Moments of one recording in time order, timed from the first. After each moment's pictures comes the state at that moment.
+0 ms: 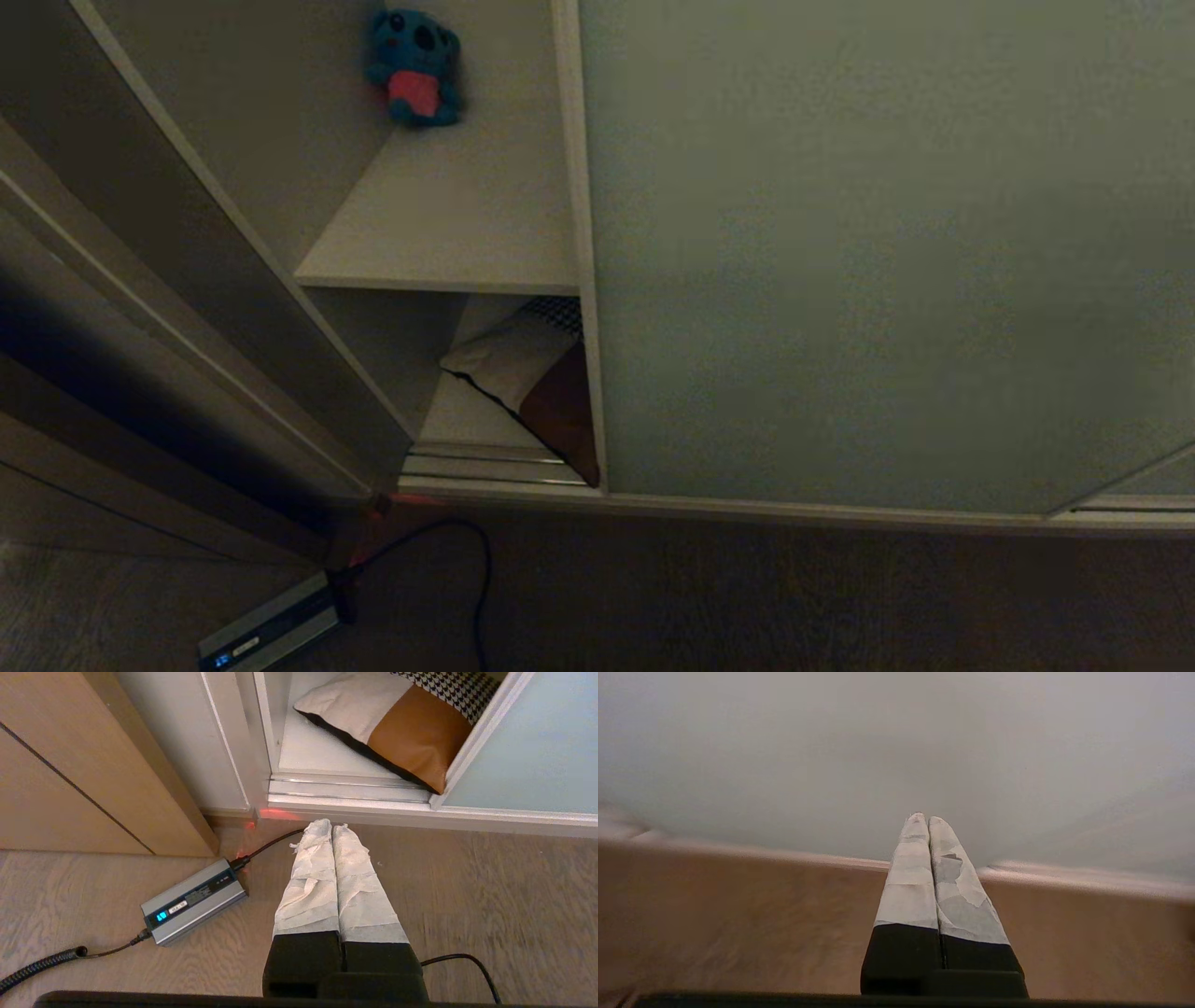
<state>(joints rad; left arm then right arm) -0.01 0.00 0.00 -0.01 -0.01 0.02 -0.09 0.84 -1.07 0.33 -0.12 -0.15</state>
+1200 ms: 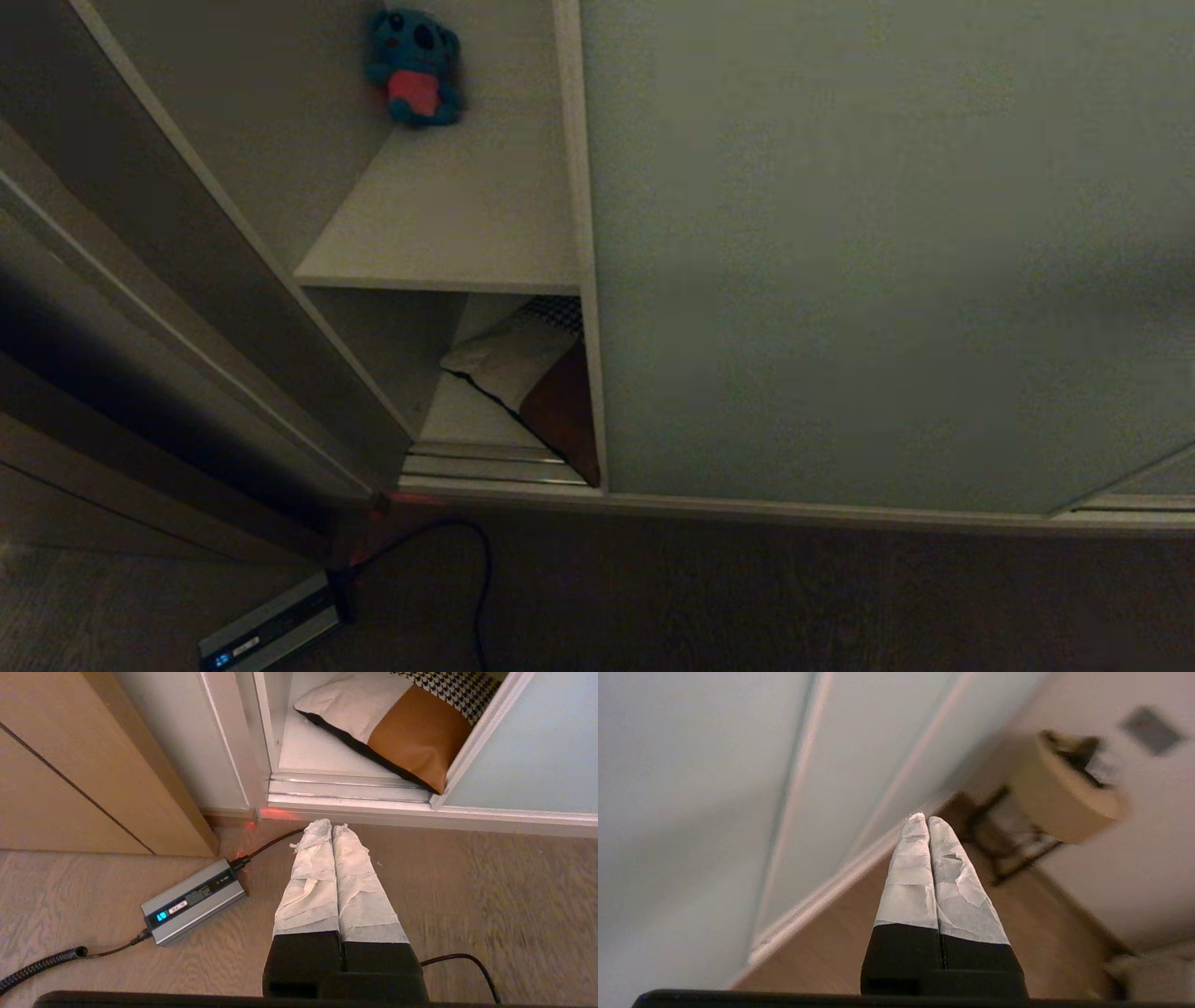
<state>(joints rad) -0.01 0.00 0.00 -0.01 -0.01 0.02 -1.12 1.45 -1.50 -0.01 0.06 -0.06</state>
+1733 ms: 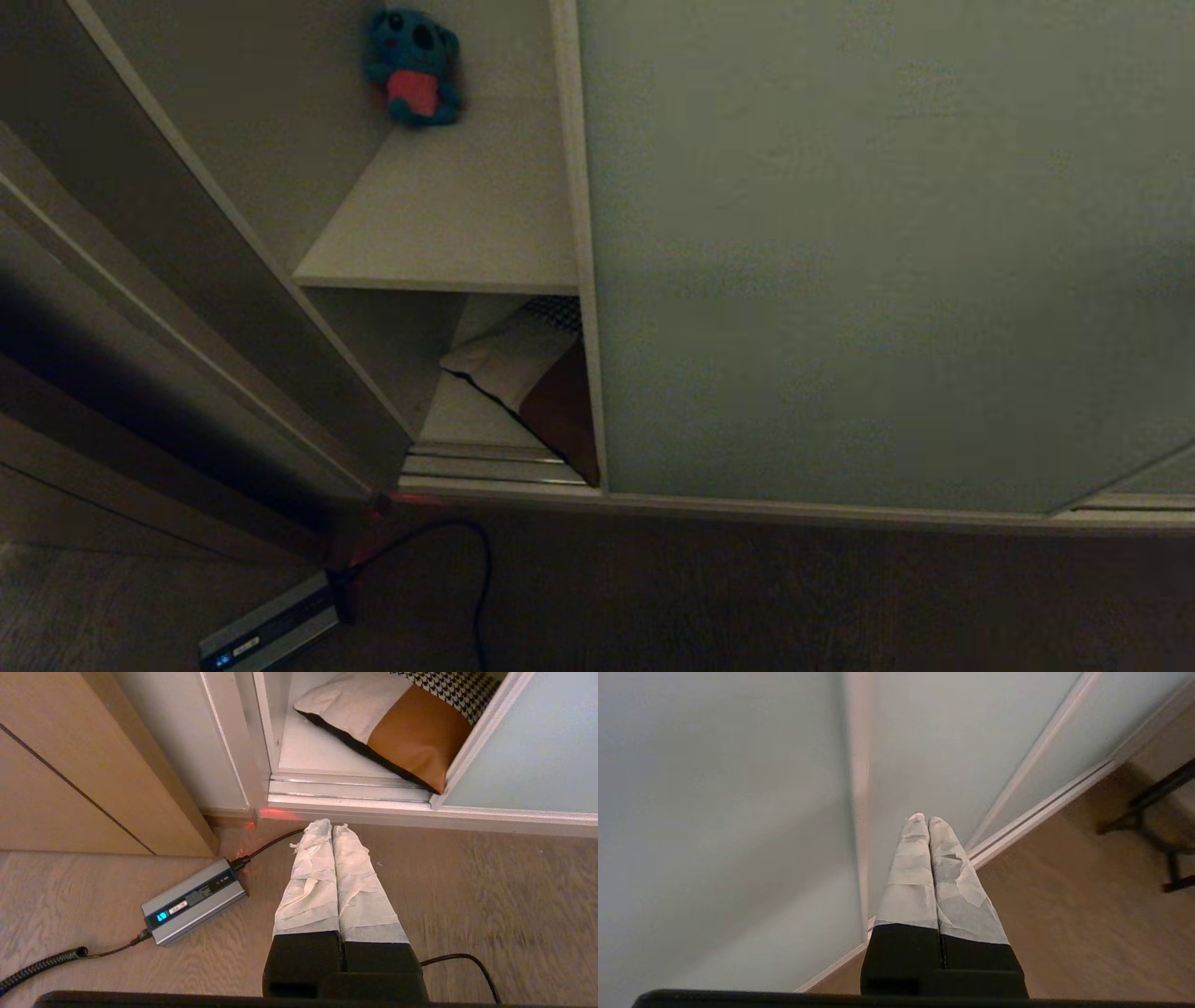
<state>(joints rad) -0.01 0.00 0.00 -0.01 -0.01 0.02 -1.21 1.72 -1.78 0.10 0.49 0.14</state>
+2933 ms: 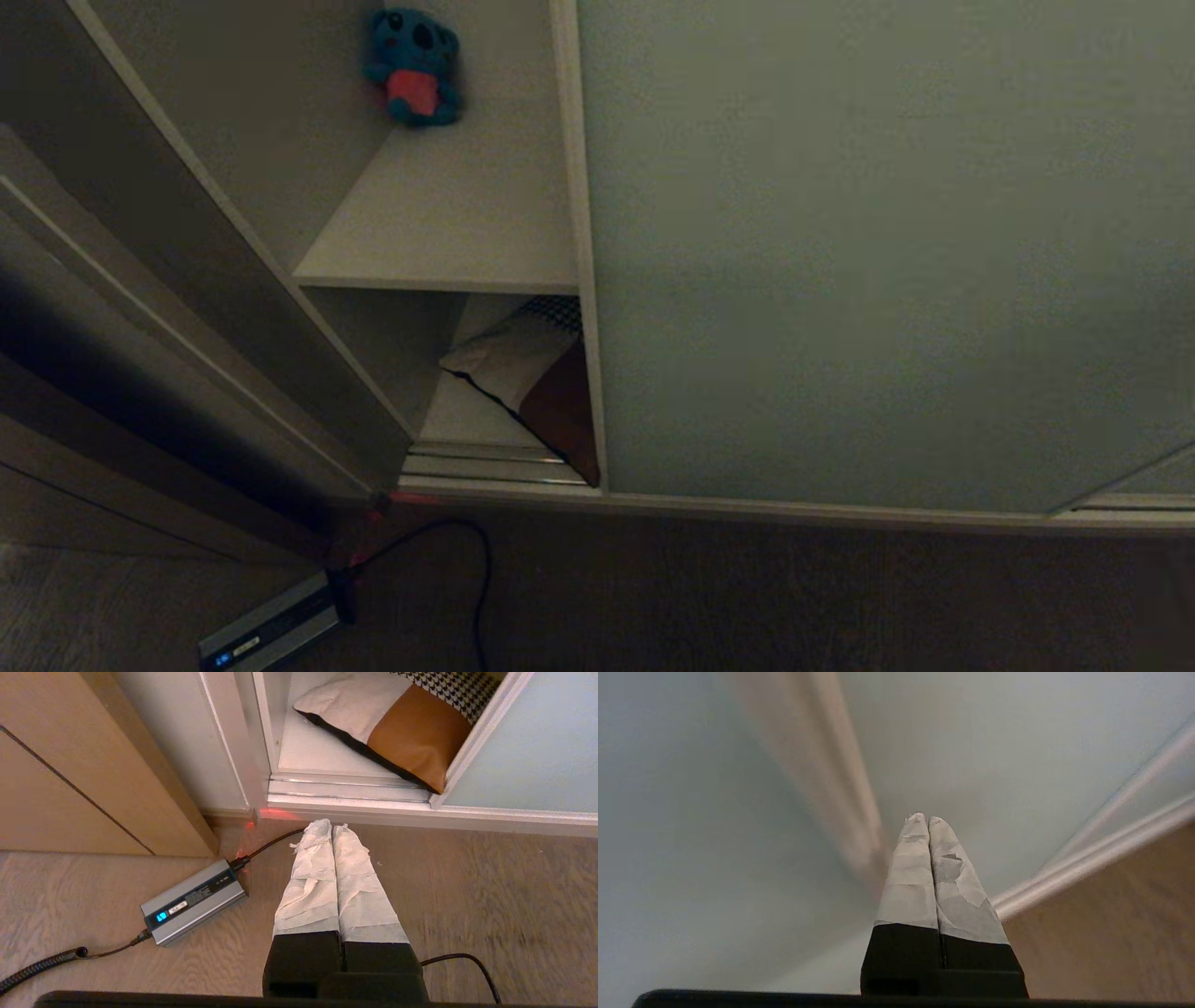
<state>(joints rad) -0.01 0.00 0.00 -0.01 -0.01 0.02 -1.14 1.97 -1.92 -0.05 0.66 0.26</state>
